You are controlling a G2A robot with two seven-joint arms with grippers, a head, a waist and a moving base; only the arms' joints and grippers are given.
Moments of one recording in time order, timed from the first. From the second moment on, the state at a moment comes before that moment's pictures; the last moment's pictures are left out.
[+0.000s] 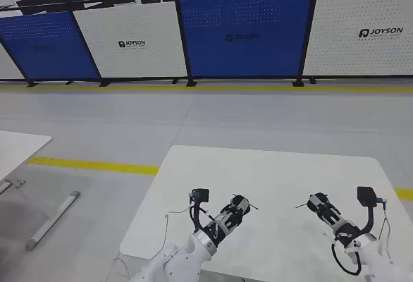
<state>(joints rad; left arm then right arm) 1.58 -1.17 -1.03 -1.91 0.37 0.01 -0.01 -1.53 -0.96 1.30 -1.87 -0.09 0.08 0.31</state>
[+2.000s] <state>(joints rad) 1.41 -1.18 -1.04 -1.65 0.09 -0.16 -0.26 -1.63 -1.00 1.22 -1.78 0.08 -0.23 0.24</state>
